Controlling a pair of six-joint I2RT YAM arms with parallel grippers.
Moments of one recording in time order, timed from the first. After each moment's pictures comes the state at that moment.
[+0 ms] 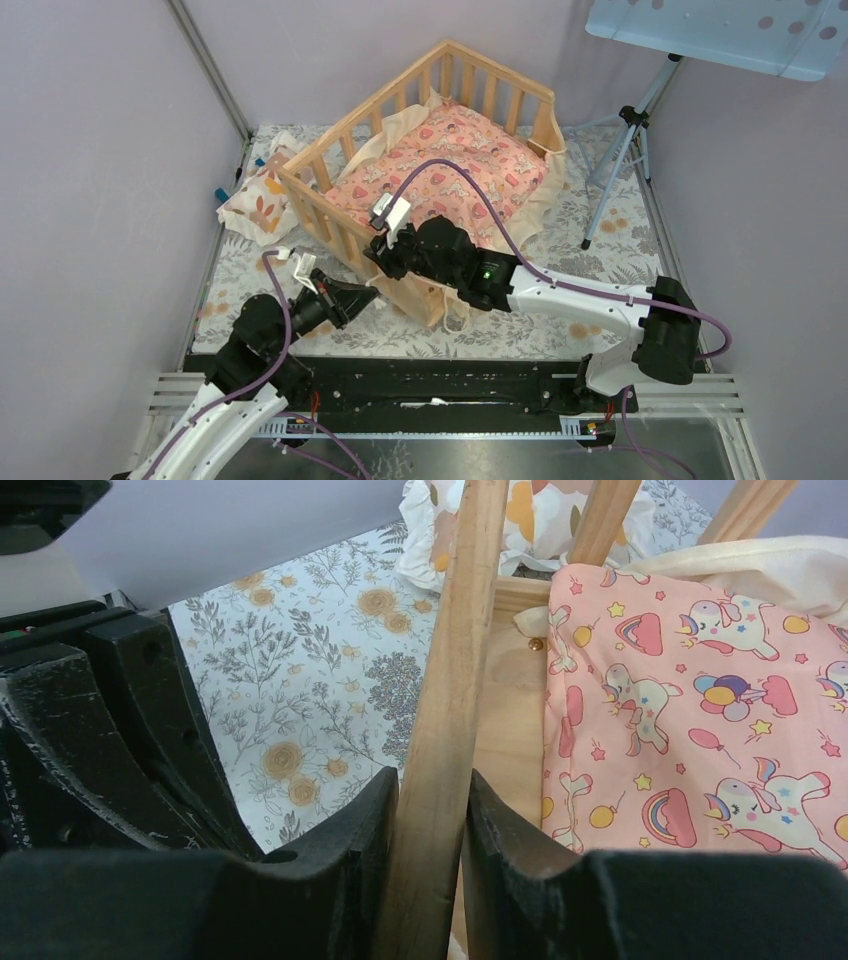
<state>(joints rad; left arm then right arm) -0.63 0.17 0.40 -0.27 0.24 -0.60 1.16 1.49 1.19 0.09 0.08 0.02</state>
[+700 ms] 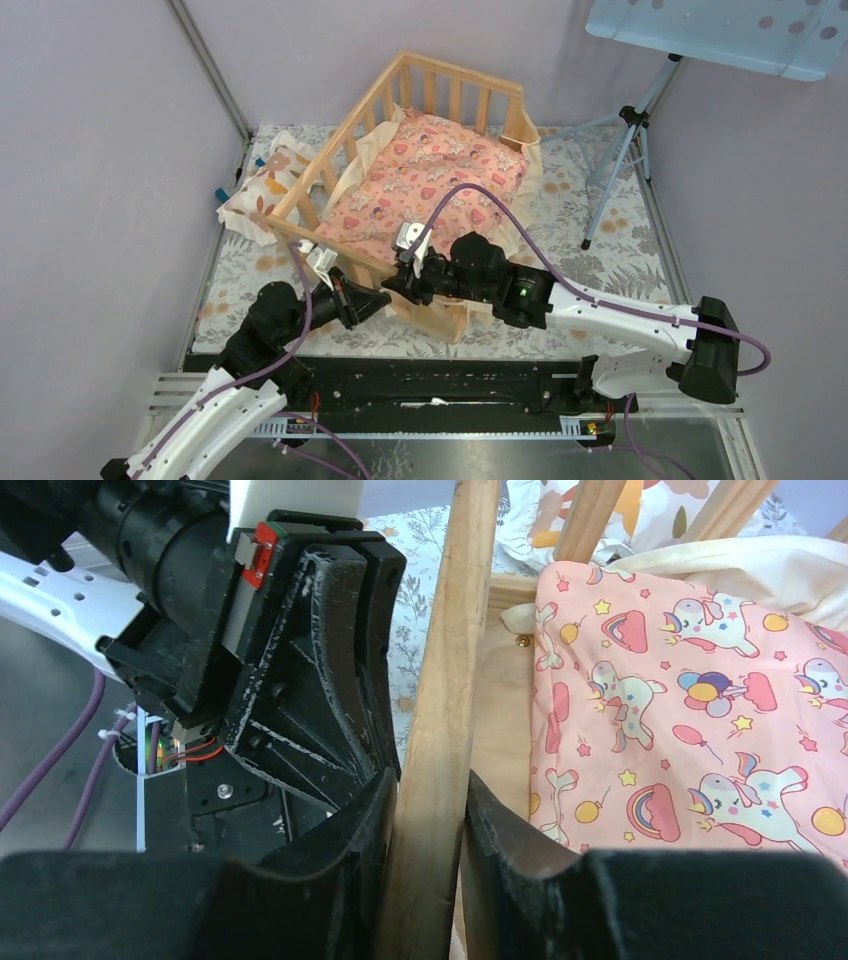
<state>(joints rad) -0.63 0.29 0.40 -0.24 0.36 -0.60 1.19 1.28 1.02 0.03 -0.07 -0.06</state>
